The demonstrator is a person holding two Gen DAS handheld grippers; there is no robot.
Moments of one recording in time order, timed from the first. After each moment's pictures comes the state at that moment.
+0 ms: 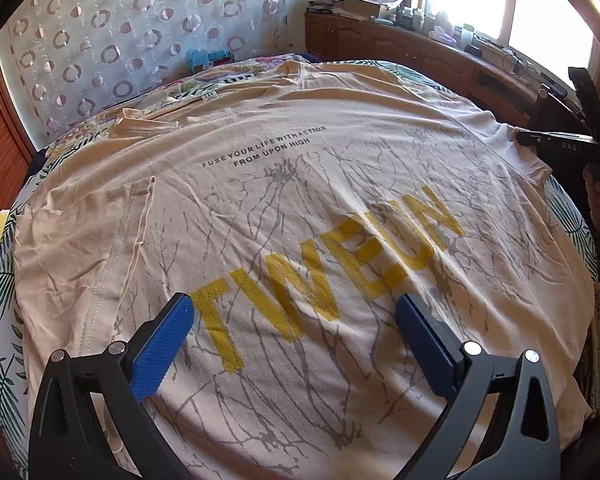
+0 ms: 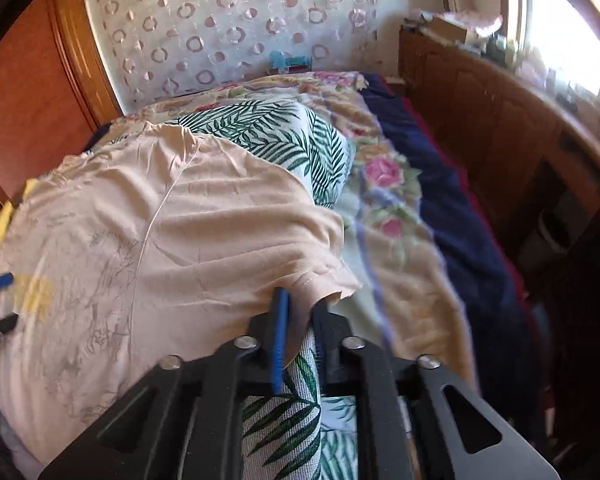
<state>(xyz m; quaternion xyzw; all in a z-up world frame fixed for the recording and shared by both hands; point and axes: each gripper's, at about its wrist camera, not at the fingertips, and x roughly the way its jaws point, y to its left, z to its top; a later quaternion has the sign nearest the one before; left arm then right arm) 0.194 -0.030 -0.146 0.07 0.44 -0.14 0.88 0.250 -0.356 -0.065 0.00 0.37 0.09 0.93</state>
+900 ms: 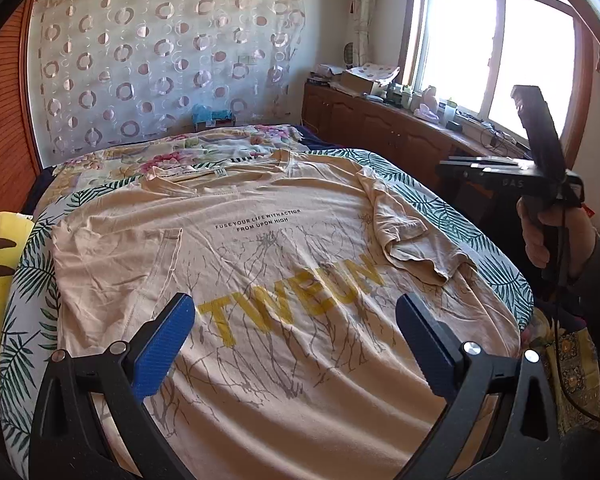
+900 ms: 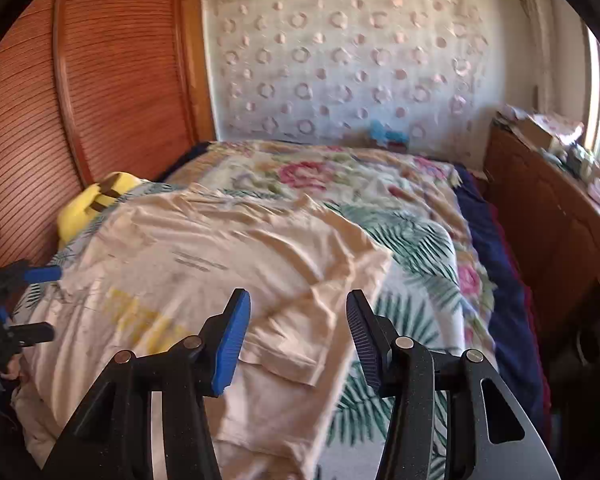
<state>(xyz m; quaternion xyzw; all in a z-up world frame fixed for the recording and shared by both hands) 0.130 -0.009 -0.087 -0.01 0.33 -0.17 0.93 0.214 -0.260 -0.006 -0.06 0.28 0.21 0.94</state>
